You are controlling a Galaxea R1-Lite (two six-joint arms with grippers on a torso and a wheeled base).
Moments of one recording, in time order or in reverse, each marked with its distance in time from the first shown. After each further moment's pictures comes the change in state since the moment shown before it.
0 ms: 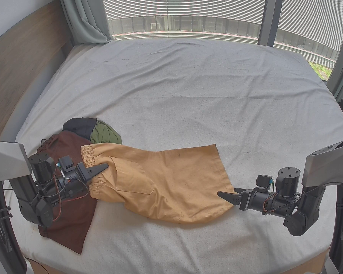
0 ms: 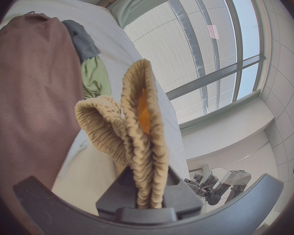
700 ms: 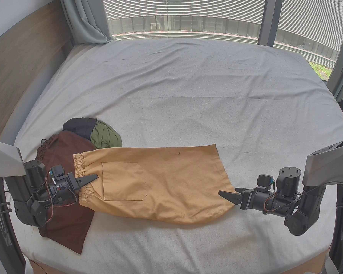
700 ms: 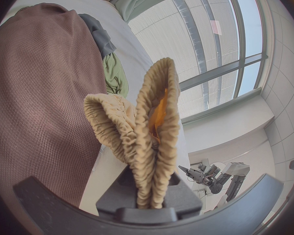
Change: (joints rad) left arm 0.149 0.080 0.022 0.000 -0.186 0.091; right arm -0.009 0.000 0.001 0.000 0.000 0.001
